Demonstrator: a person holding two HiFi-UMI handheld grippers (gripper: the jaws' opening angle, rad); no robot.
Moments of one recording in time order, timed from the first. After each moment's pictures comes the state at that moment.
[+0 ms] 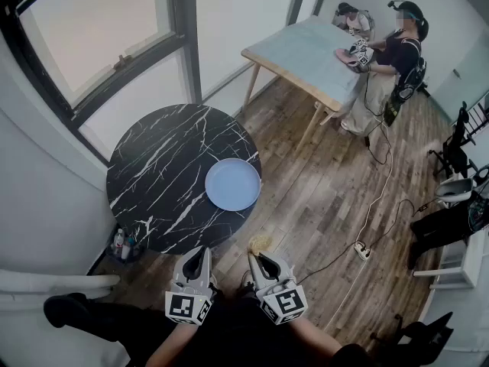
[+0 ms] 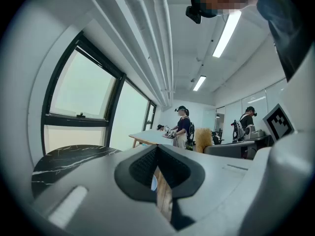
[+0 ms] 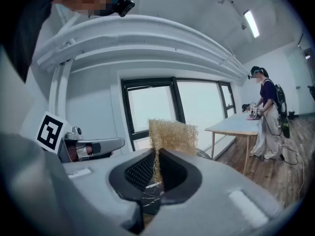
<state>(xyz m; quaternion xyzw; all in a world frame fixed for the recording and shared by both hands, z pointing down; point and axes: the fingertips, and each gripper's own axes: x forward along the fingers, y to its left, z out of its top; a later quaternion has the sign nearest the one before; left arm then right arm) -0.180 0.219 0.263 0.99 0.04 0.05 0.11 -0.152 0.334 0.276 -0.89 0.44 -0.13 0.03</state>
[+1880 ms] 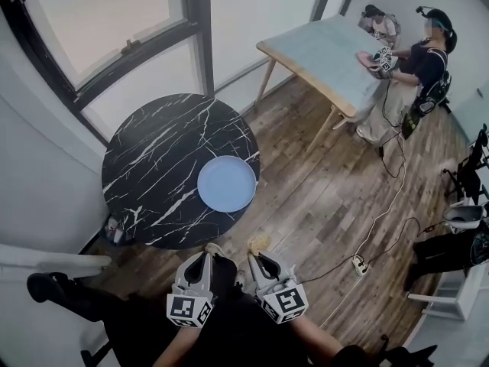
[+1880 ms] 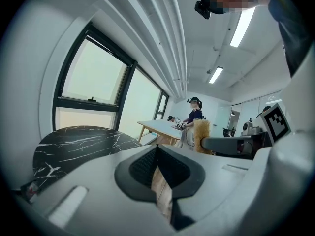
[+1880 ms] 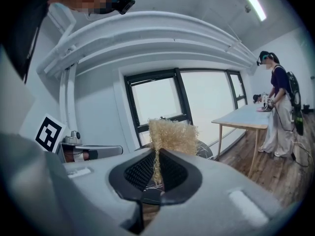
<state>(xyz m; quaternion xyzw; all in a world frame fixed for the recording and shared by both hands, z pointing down) -0.146 0.281 0.327 0.98 -0.03 0.11 0.16 -0.089 0.384 0.312 -0.85 0.51 -0.16 0.02</state>
